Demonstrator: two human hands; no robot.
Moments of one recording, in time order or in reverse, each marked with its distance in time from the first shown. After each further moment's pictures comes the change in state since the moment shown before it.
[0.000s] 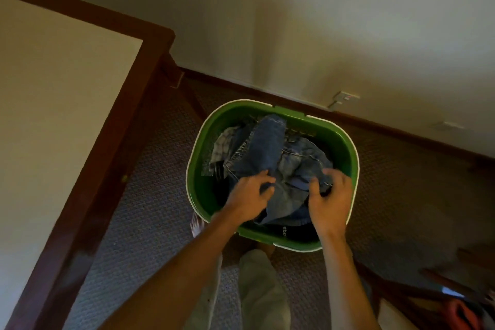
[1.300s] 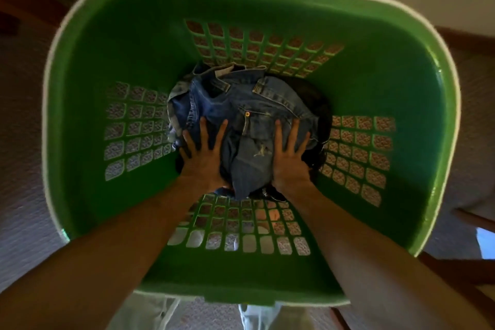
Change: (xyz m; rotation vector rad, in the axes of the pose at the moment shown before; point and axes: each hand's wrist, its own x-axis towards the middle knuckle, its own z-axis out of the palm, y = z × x) left_hand 0.196 -0.225 0.123 0.587 -0.234 -0.216; right_hand 0.059 0.225 0.247 -0.873 -0.766 0.045
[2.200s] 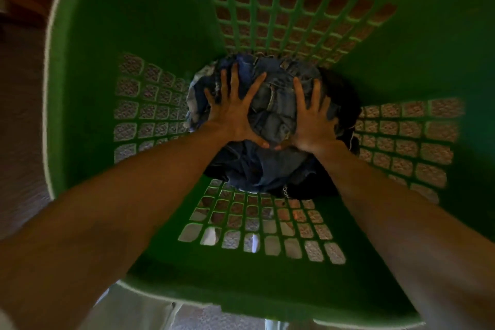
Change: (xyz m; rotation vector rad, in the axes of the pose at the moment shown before) left_hand 0.081 0.017 -0.068 0.102 0.100 0.158; right_hand 0.087 0.000 -0.046 0.196 -0.036 -0.114
